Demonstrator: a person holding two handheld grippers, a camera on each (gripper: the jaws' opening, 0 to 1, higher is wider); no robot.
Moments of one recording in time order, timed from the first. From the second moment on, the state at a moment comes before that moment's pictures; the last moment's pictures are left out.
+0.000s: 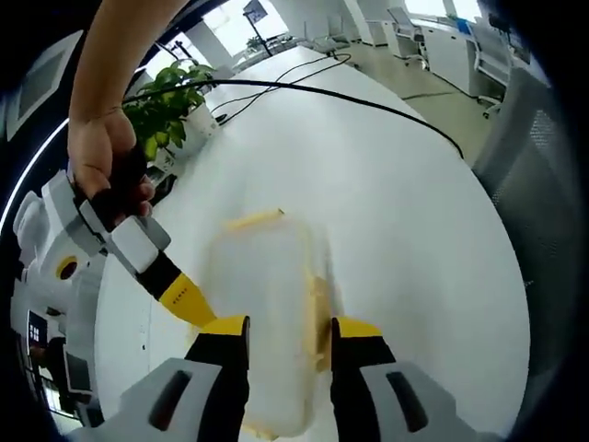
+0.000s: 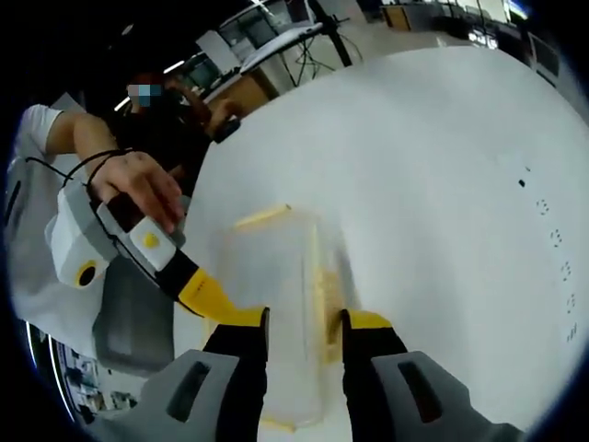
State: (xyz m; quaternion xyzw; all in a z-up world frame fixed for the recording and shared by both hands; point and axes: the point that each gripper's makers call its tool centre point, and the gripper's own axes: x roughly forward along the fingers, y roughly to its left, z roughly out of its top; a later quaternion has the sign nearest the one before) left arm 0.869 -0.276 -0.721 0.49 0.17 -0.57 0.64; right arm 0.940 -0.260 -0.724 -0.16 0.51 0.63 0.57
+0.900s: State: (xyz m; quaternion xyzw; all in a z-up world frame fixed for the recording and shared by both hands) left arm 0.866 -0.282 -0.725 0.48 0.19 -0.54 0.67; right arm 0.934 -0.259 -0.730 -0.16 0.52 0.62 0.56
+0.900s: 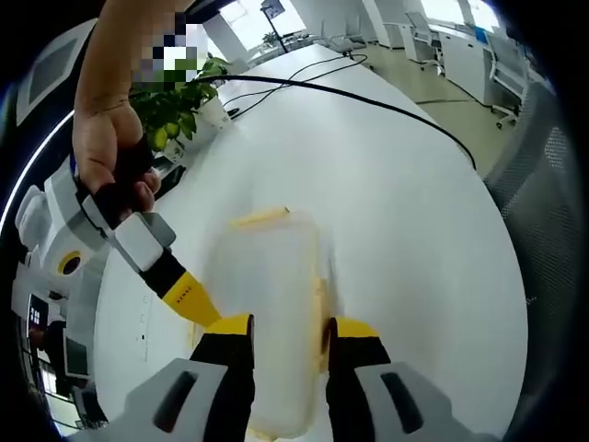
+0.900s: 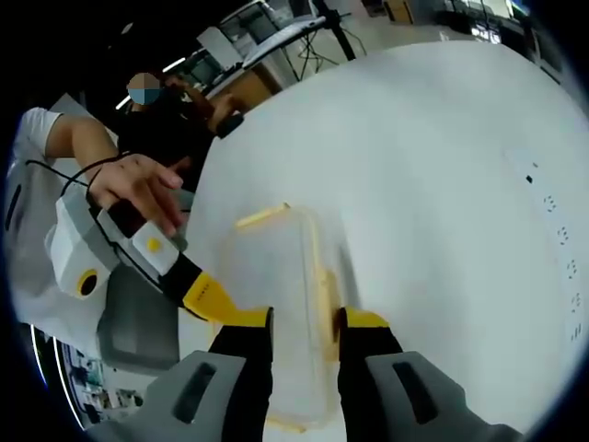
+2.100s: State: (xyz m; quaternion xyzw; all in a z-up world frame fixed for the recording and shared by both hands) left arm 0.857 -0.271 -0.691 0.42 0.20 -0.52 0.72; right arm 0.921 -0.259 -0.686 -0.21 0.46 0.58 0.64
